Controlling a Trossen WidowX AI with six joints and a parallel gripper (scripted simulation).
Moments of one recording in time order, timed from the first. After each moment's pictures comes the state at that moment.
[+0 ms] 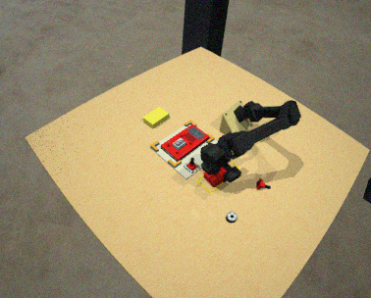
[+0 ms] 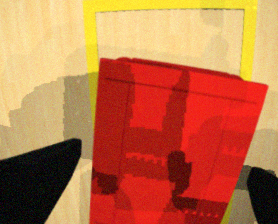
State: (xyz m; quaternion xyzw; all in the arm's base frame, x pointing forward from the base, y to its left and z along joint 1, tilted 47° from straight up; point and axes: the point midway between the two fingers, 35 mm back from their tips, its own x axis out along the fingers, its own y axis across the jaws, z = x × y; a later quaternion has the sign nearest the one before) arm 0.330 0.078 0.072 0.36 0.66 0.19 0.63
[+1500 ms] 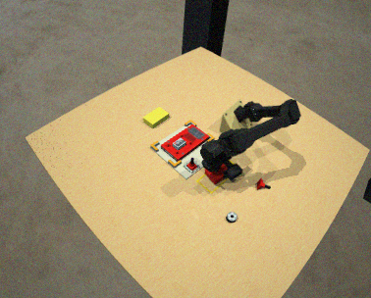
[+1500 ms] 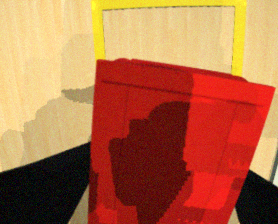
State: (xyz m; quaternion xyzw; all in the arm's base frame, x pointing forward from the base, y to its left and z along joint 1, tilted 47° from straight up) arm 0.327 0.067 0.082 0.37 0.67 0.19 0.62
